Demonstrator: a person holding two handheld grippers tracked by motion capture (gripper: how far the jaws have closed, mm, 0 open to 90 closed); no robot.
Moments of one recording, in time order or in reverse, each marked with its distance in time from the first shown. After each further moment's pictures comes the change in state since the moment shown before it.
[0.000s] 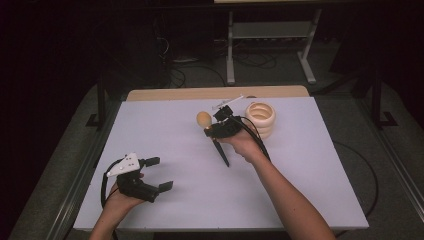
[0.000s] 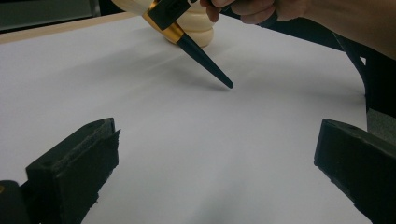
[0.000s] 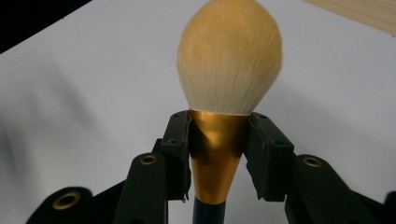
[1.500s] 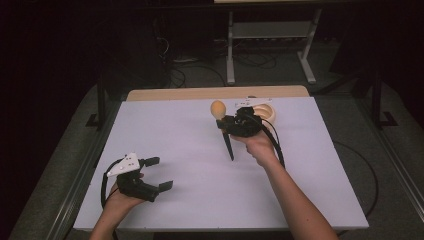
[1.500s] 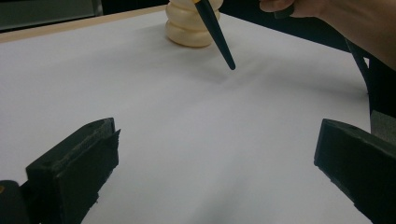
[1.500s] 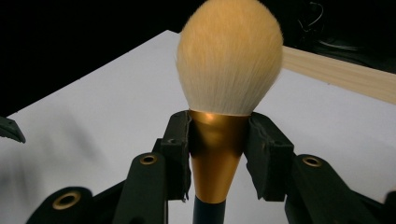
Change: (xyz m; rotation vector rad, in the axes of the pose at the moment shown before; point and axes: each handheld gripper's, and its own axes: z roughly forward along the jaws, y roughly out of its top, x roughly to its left) left arm 0.000 -0.001 0.000 0.003 0.008 -0.010; right arm -0.017 -0.023 -0.047 -0.264 -0.005 0.021
